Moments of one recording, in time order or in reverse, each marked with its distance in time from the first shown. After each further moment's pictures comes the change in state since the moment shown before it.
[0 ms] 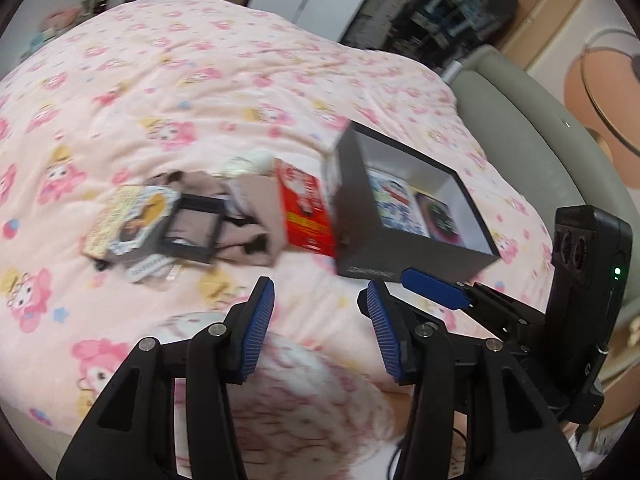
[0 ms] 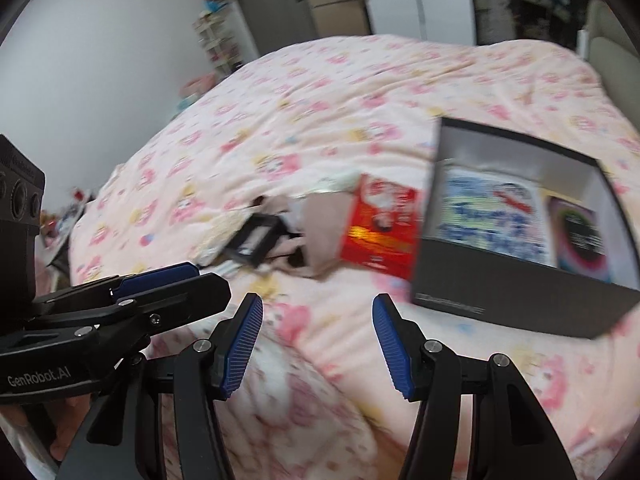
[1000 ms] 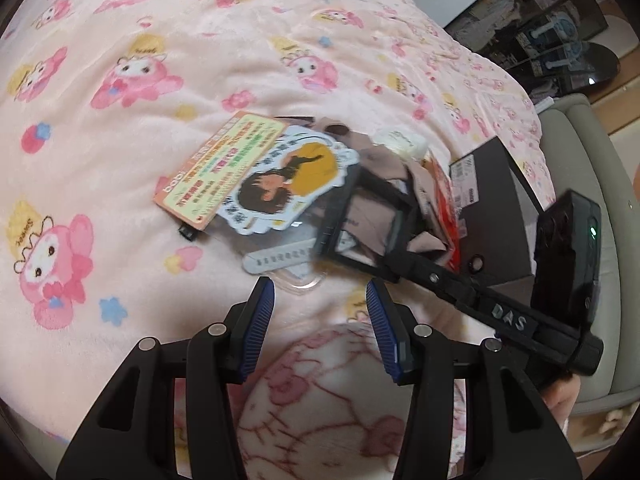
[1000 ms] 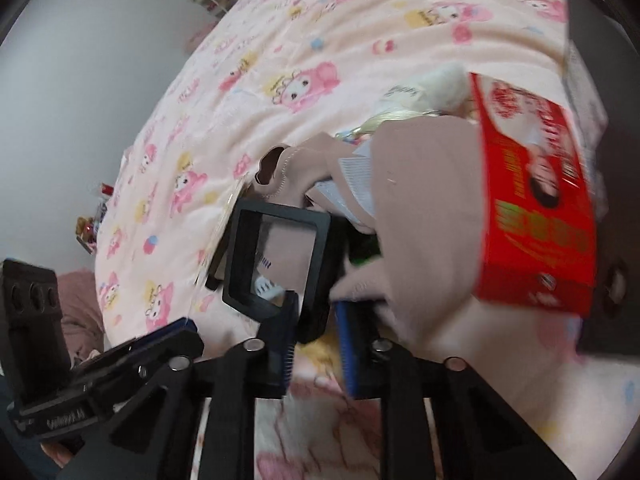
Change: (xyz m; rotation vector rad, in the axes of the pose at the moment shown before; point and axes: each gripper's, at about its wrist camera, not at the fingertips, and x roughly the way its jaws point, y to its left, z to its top) left arm 0.053 0.134 0.009 -0.271 0.141 0.096; right arm 0.161 0.004 0.033 0.179 0.283 0.237
